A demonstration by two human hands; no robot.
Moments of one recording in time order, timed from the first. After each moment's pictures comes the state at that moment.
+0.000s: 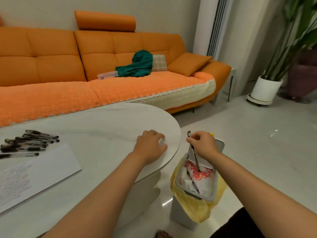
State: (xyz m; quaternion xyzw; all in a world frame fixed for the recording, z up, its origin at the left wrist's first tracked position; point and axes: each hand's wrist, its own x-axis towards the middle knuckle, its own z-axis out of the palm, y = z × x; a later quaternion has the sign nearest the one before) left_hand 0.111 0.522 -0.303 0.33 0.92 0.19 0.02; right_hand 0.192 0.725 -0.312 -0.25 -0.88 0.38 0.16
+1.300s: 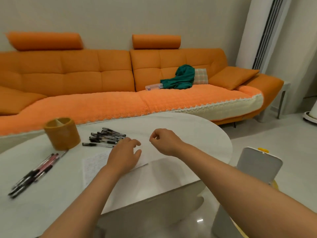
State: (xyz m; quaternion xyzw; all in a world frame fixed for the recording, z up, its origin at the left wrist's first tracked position) left_hand 0.111 0.271 -0.278 0.15 0.97 0.18 -0.09; right_hand 0.120 0.456 -0.237 0.06 -0.94 0.33 0.03
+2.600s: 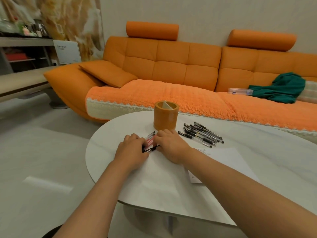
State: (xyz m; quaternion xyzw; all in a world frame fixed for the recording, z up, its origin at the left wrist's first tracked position) left_hand 0.150 -0.015 -0.299 -0.09 0.98 0.15 -0.10; right_hand 0.052 0.141 -0.303 0.47 -0.87 0.04 0.13
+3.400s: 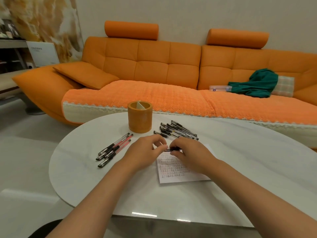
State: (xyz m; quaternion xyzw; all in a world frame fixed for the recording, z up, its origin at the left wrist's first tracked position) left_hand 0.123 0.095 -0.278 0.06 0.93 0.34 -0.08; right_hand 0.076 0.290 -0.279 0.34 -0.93 0.16 0.07
